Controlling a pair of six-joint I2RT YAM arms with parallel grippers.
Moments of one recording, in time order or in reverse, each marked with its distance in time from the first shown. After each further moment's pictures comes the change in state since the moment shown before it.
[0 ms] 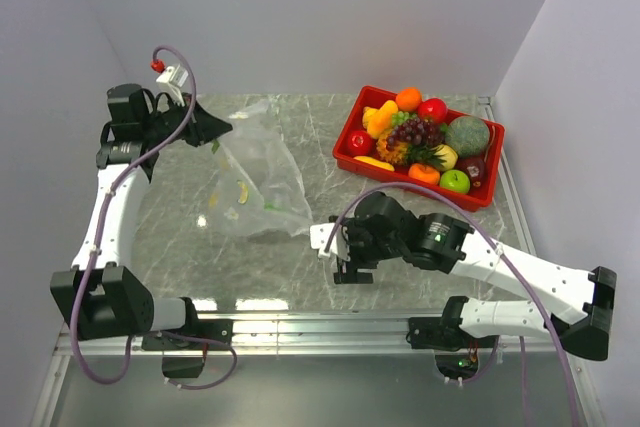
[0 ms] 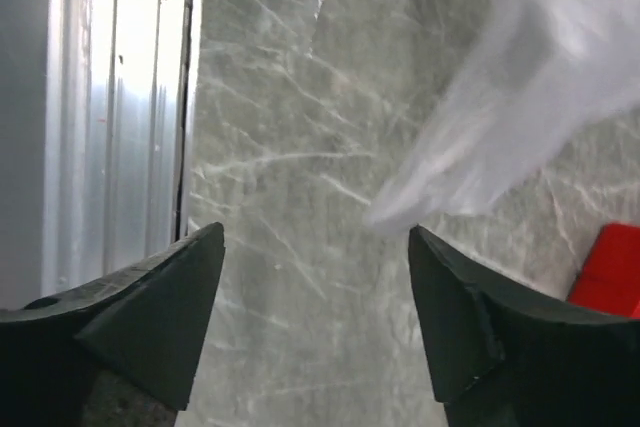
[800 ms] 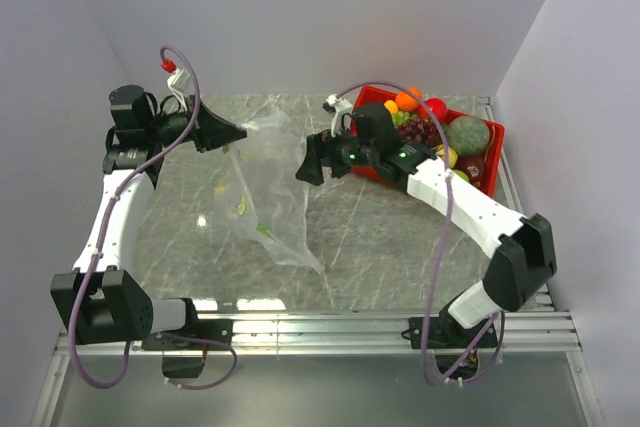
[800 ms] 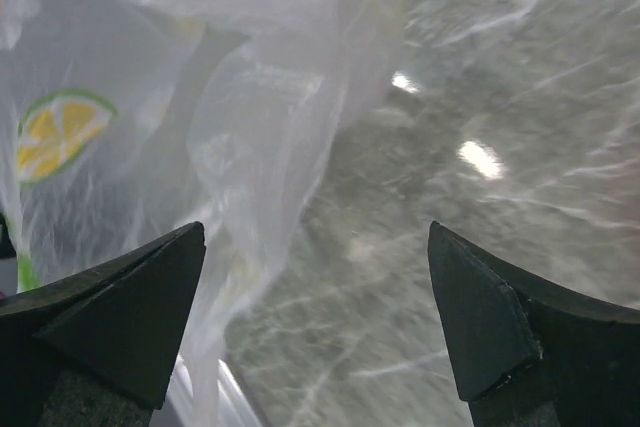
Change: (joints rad) left arm -0.019 -0.049 -0.088 0.254 0.339 -0.133; right arm -0.439 0.439 0.347 0.347 -0.140 0.824
